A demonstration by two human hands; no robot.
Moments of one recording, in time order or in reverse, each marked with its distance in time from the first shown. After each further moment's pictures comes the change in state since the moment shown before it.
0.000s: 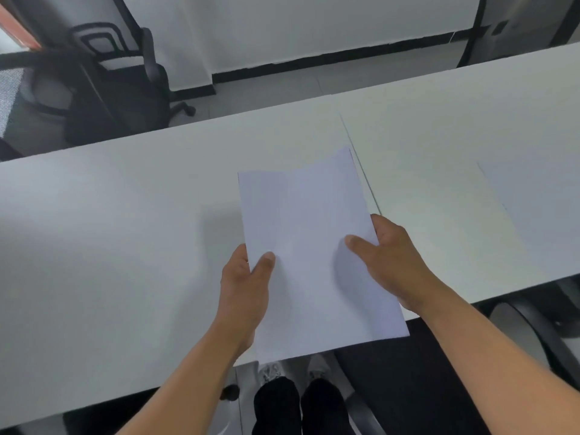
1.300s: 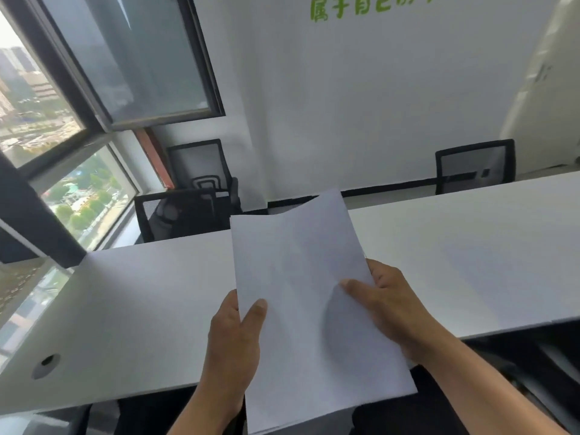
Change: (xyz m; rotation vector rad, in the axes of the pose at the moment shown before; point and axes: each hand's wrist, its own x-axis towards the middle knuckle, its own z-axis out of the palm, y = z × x) left_hand -0.295 0.044 -0.080 -0.069 0.197 0.389; right_hand -0.274 -0.080 -0.032 0.140 -0.125 -0.383
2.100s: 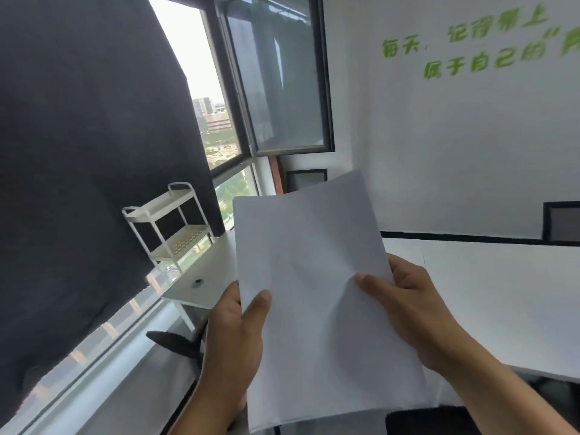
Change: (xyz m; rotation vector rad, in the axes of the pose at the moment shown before) left_hand -0.317 0.054 -0.030 -0.067 0.482 0.244; right_hand -0.231 -0.057 -0.039 0.135 -0.303 -0.327
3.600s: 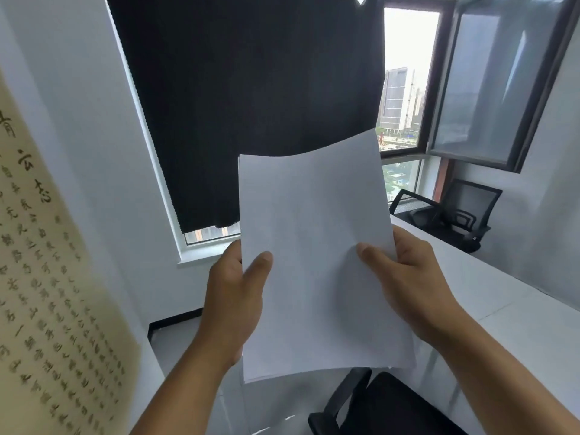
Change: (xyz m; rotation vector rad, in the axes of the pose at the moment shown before) left_hand -0.477 0.141 0.205 0.102 0.746 0.090; right_hand -0.220 -0.087 -0.284 0.033 -0.737 -0.280
